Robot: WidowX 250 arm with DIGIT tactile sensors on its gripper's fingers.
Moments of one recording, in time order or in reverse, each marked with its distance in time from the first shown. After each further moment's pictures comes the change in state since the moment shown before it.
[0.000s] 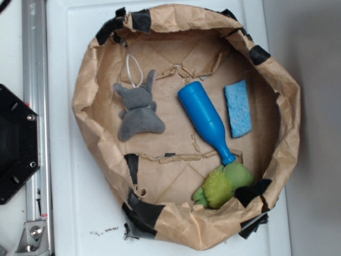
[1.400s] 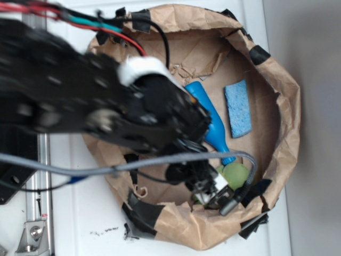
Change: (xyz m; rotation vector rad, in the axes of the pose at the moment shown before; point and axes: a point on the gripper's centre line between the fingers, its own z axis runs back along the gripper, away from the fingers) arm 0.135 -0.006 -0.176 -0.246 -0.211 0.656
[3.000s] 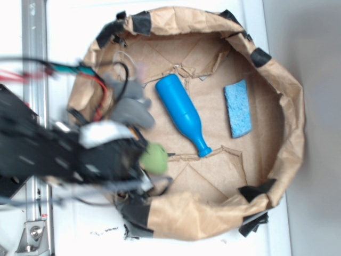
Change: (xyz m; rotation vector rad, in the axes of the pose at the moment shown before) arm -0.056 0.055 0.020 0.186 0.010 -0.132
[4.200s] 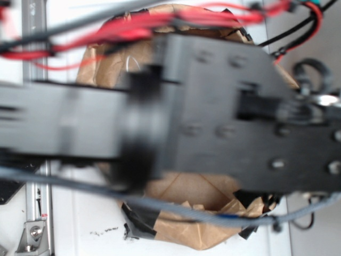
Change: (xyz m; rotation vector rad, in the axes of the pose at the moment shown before) arm 0.113 -0.069 0.048 0.242 0.067 -0.391
